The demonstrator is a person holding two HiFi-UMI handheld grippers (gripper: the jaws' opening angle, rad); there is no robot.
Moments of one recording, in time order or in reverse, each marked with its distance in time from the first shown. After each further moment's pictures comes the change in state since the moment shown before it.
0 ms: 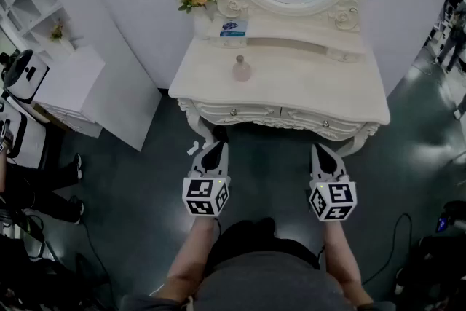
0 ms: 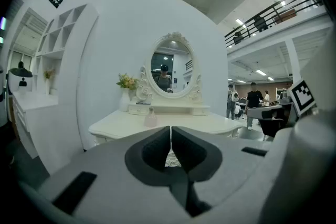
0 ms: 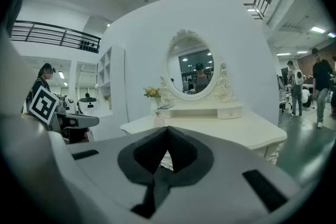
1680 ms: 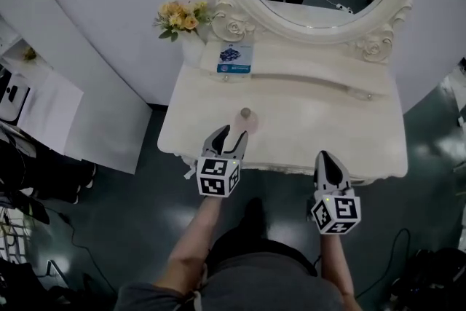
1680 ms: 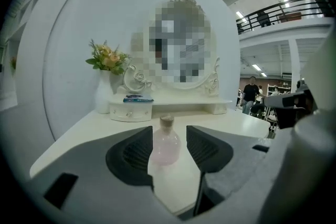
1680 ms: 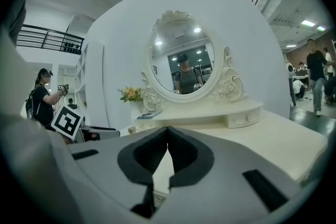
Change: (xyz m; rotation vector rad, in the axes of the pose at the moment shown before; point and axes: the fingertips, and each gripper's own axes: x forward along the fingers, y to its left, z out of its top) left arm 0.288 0.094 0.027 0.014 0.127 -0.127; right arm 0.213 -0.058 0.045 0.095 -0.009 -0.102
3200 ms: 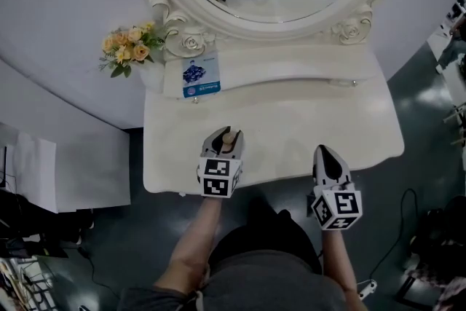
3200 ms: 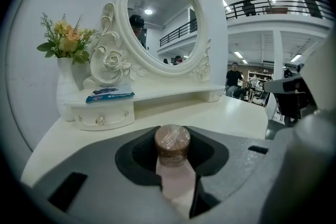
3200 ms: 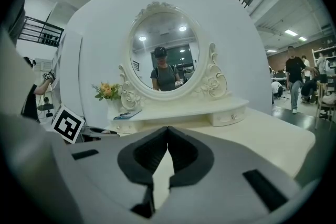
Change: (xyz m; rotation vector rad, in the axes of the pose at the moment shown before) left arm 0.100 -0.003 -0.004 0.141 0.143 -0.180; right arm 0.042 -0.034 0.000 0.043 0.035 -0.216
